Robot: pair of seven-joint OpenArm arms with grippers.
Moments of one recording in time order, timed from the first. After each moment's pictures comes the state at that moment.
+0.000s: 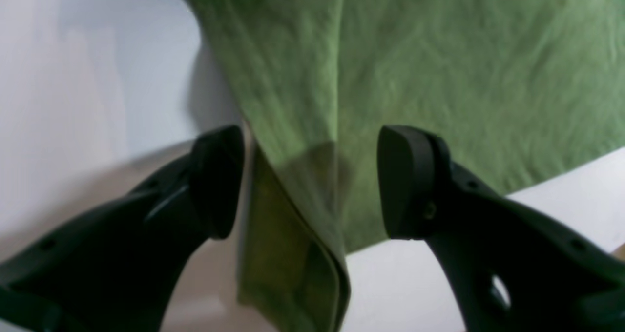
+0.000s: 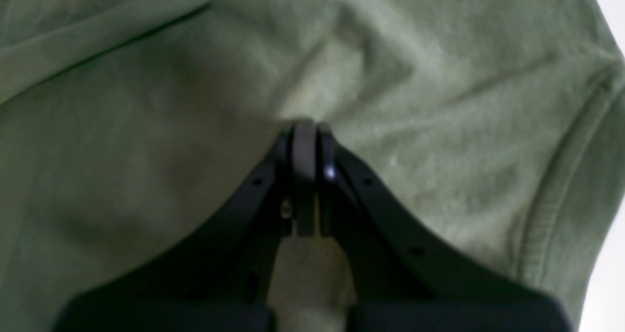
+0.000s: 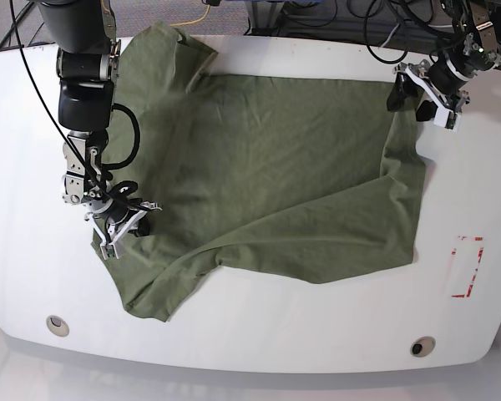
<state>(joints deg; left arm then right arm) 25.0 -16.0 -26.2 90.8 -29.3 -41.9 35.5 23.2 16.6 5.6 45.5 14.4 29.0 -26.0</state>
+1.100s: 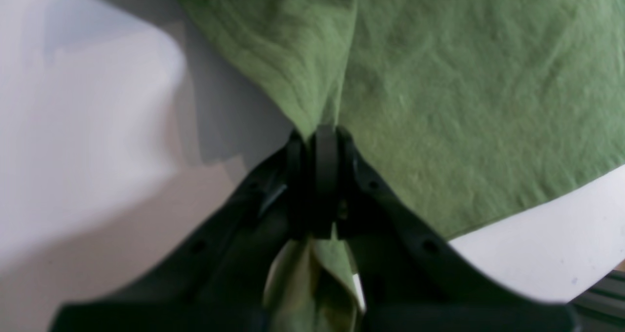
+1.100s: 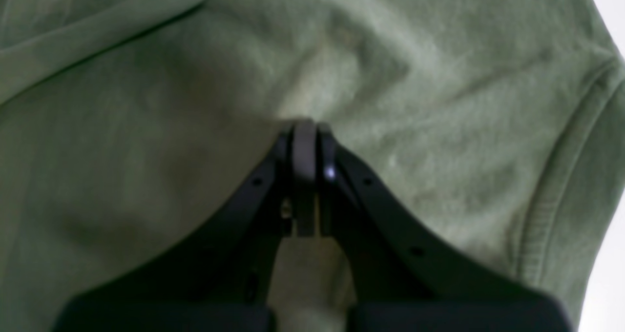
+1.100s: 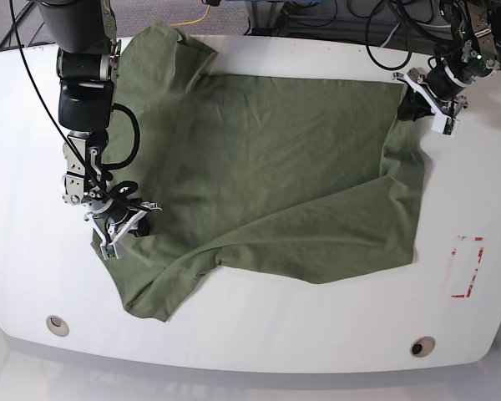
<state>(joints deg) 23.2 -16.2 -25.3 89.6 -28.5 -41.8 36.3 23.2 16.6 5.6 45.5 14.3 29.0 -26.0</state>
